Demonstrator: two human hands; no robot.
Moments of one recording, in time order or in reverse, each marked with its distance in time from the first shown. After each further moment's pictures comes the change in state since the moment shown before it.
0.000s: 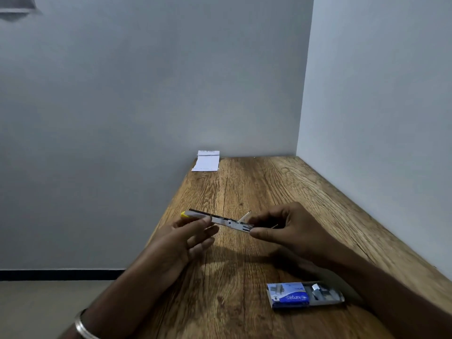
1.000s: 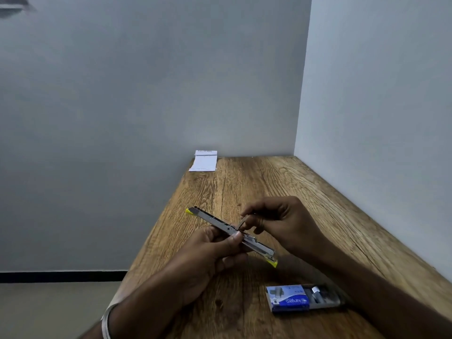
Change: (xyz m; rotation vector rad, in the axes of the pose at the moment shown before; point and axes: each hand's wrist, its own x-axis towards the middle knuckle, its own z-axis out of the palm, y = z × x) left_hand -0.012 -0.015 0.041 0.039 -0.247 -0.123; right_hand 0.010 -0.014 0.012 0.090 0.127 -0.246
